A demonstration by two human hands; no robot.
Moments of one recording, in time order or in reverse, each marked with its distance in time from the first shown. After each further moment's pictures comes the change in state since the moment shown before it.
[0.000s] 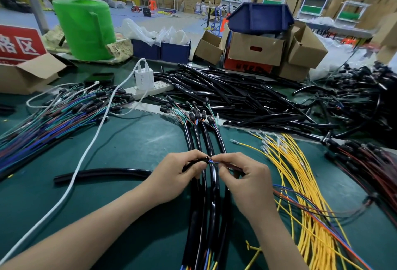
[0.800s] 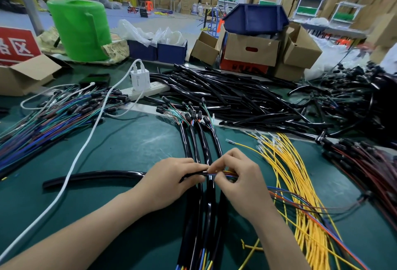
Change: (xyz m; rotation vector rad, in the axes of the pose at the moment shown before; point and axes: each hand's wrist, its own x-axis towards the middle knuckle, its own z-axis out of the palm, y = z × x) left_hand -0.006 0.008 -0.003 0.325 -0.116 0.117; right_hand 0.003 -0.005 -0.010 -0.021 -0.234 0.031
